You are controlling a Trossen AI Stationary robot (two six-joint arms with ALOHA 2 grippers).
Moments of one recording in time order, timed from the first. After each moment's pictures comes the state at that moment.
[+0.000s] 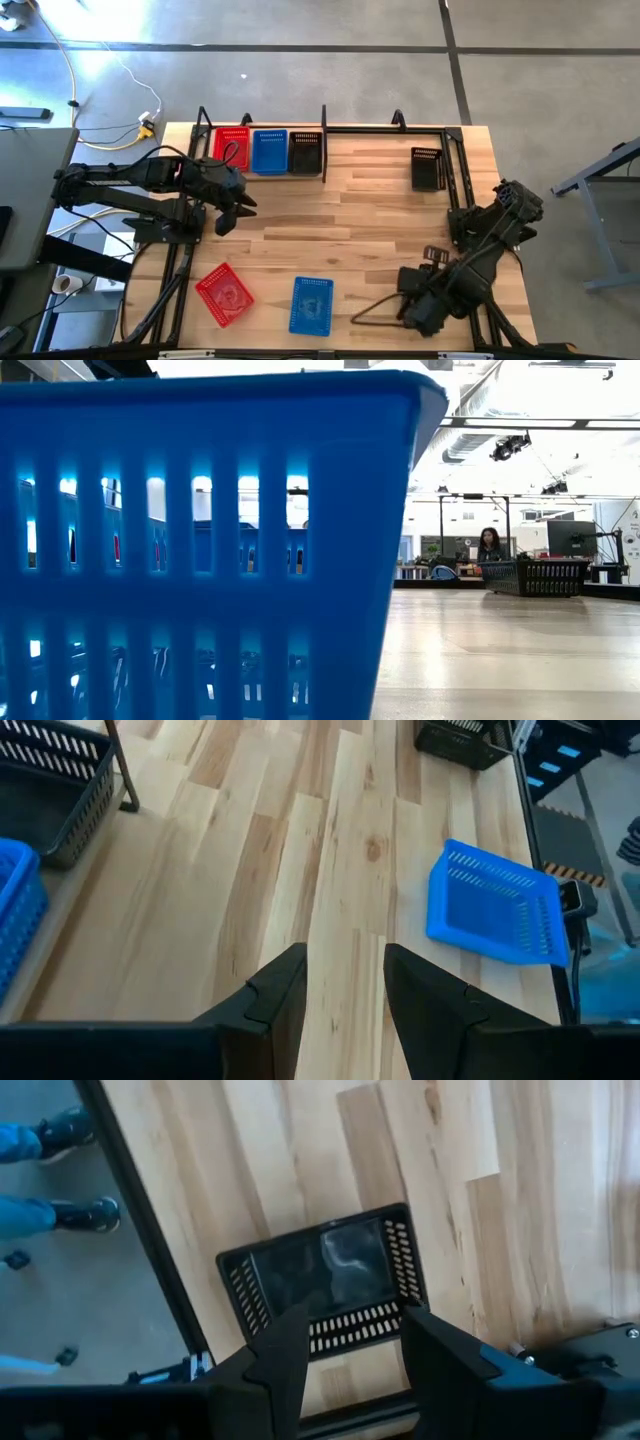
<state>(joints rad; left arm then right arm) 0.14 0.84 0.88 -0.79 0.12 -0.26 0.80 1.73 1.78 -1.57 0.08 1.05</state>
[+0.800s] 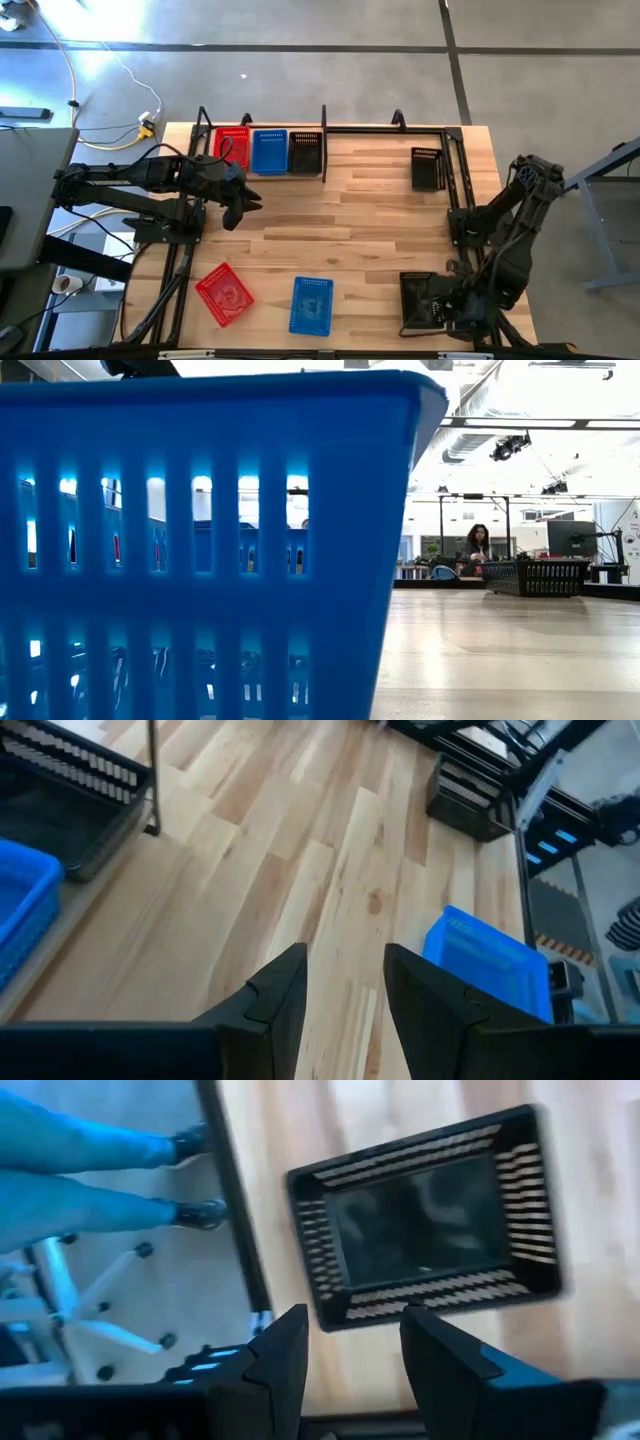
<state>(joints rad) 0.14 0.84 0.88 -0.70 0.04 -0.42 1.04 1.40 1.24 -1.08 0.09 1.26</state>
